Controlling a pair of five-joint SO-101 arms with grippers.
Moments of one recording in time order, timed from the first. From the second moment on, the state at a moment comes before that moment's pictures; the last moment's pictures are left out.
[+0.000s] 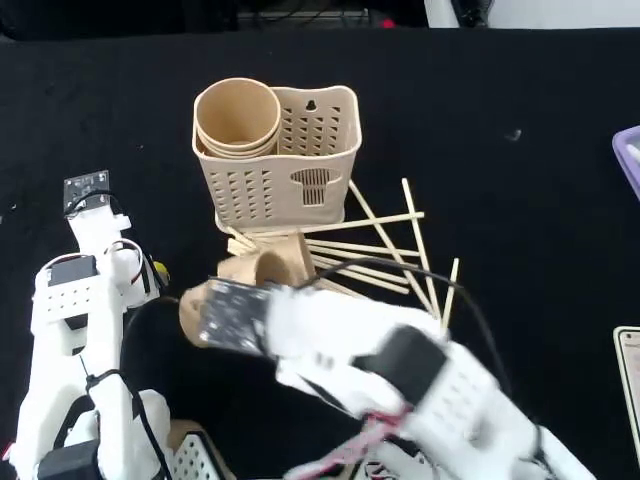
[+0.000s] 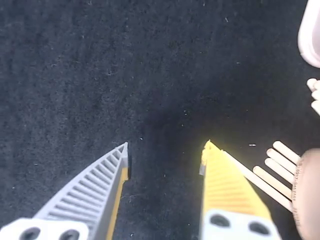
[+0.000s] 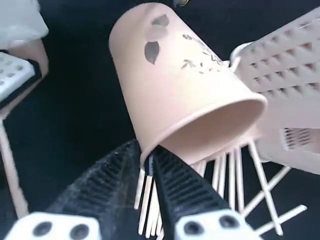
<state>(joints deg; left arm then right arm) -21.8 -34.2 57.7 52.8 -2.5 -50.5 -59.3 37.8 85.7 28.4</state>
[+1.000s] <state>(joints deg) -21.8 -34.2 57.7 52.8 -2.5 -25.9 -12.3 -21.0 78.6 43.3</state>
